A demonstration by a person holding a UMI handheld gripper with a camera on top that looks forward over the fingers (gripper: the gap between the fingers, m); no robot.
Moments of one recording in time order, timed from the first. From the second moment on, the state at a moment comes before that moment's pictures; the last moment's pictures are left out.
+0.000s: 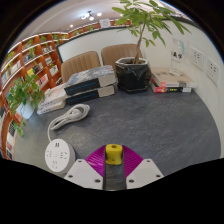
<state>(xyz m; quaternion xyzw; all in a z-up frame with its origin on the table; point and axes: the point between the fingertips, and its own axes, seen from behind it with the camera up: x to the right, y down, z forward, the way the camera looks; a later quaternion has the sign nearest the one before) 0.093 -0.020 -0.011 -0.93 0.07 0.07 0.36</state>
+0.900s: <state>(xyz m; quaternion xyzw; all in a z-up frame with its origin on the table) -0.042 -0.214 0.223 -0.85 0.01 0.02 0.53</state>
